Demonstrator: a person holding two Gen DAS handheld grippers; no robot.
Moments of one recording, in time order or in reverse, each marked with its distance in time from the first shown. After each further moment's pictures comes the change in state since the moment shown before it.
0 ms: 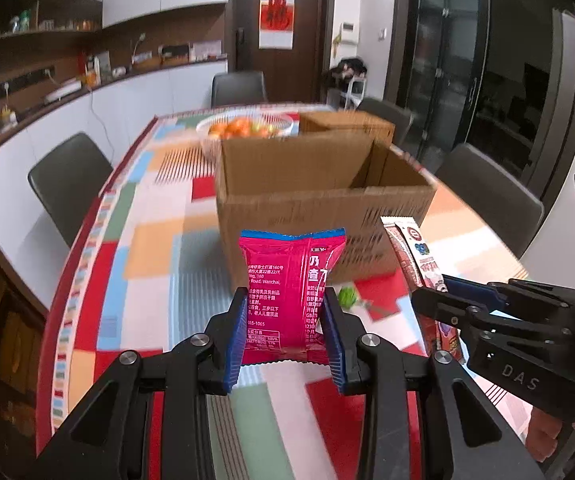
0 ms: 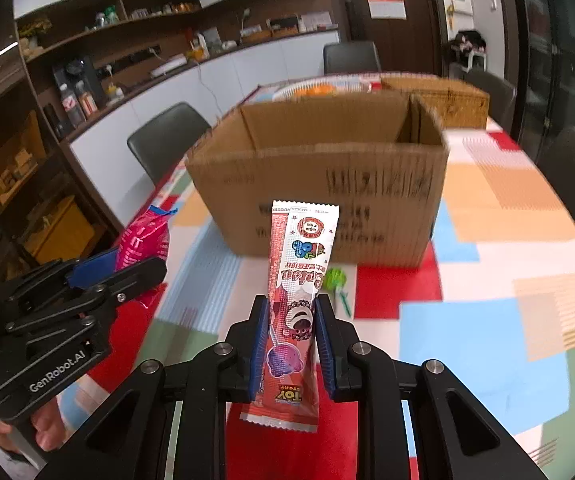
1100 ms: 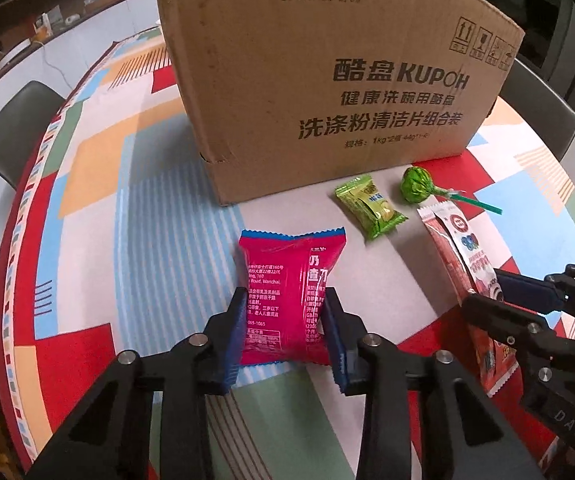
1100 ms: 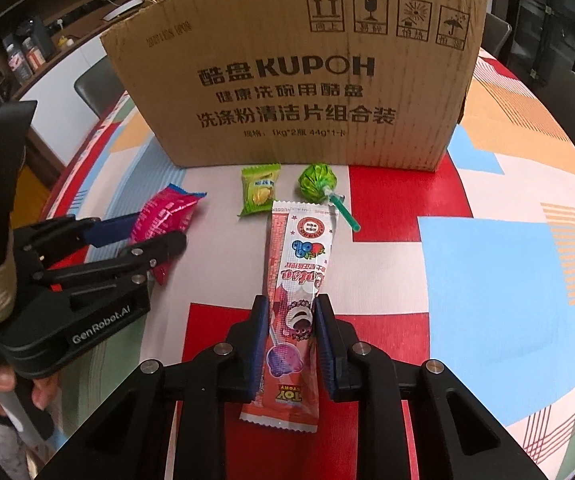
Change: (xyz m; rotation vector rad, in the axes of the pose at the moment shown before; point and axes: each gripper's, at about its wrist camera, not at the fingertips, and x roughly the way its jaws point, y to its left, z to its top) left arm 0.144 0.031 -0.058 0.100 0.354 -0.025; right arm 0.115 0.006 -0.046 0.049 0.253 -0.115
